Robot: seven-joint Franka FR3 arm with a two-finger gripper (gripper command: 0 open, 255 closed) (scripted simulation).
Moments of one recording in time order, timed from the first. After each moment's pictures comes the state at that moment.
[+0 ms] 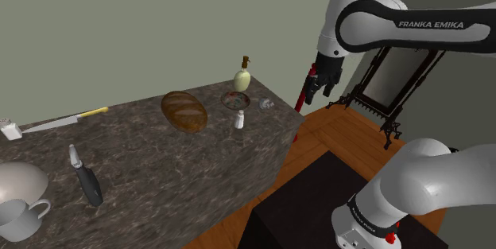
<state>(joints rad) -0.01 -0.69 0.02 -2.53 -0.07 1.75 0.10</state>
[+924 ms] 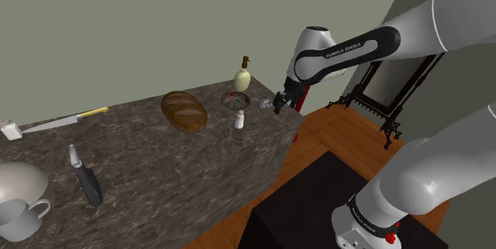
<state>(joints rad) -0.01 -0.25 -0.07 -2.57 -0.03 2.36 -0.02</state>
